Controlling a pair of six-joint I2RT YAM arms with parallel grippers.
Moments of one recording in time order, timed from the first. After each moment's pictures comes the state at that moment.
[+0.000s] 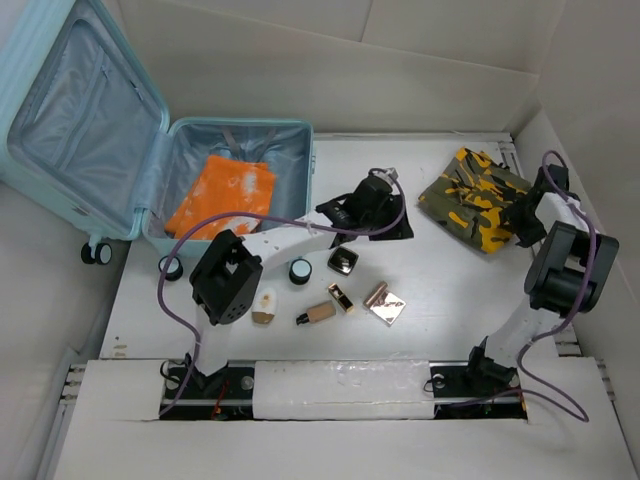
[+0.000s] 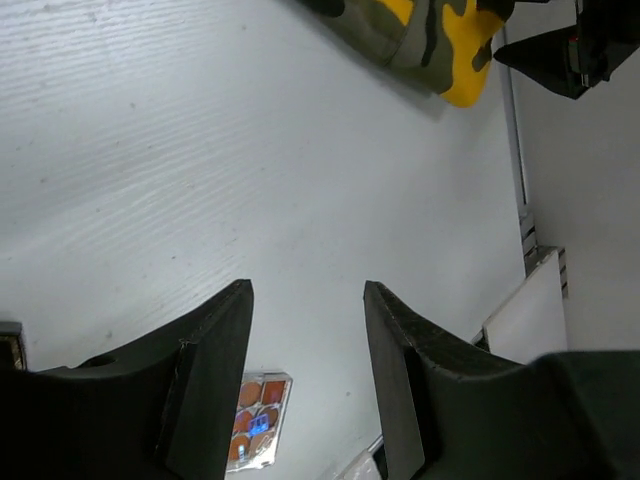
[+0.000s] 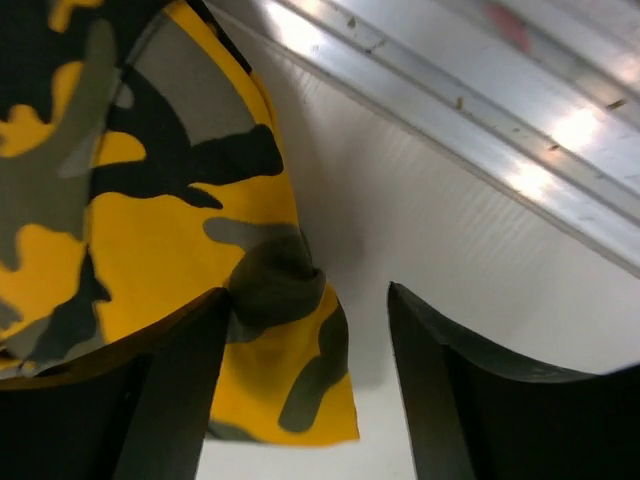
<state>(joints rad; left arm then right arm) -0.90 1.95 1.57 -0.23 0.11 -0.78 -0.42 1.77 1.28 -0.58 0.16 0.67</state>
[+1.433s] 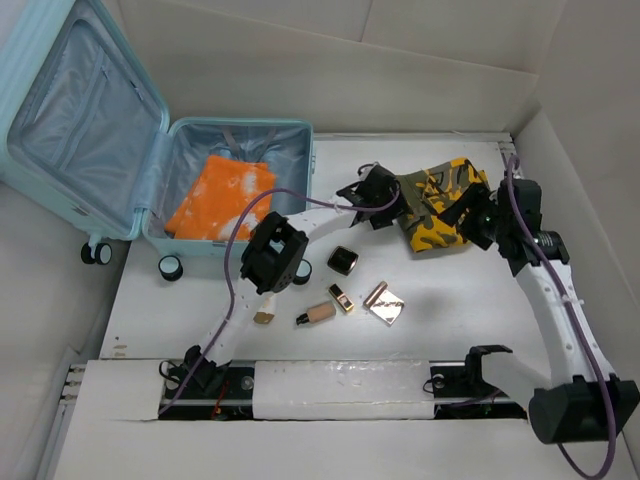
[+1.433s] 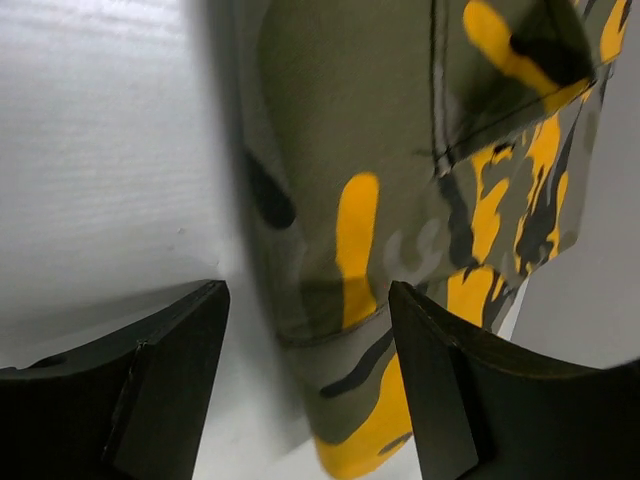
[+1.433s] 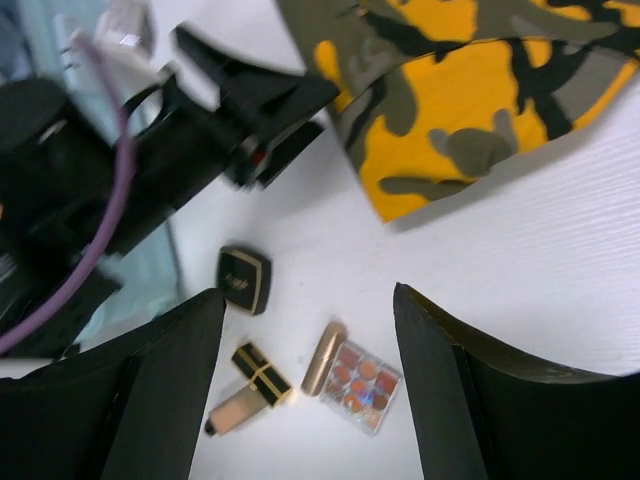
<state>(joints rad) -0.78 2.44 1.99 -0.27 0.07 -1.09 0.03 1.04 1.02 -0.65 -0.14 0.63</state>
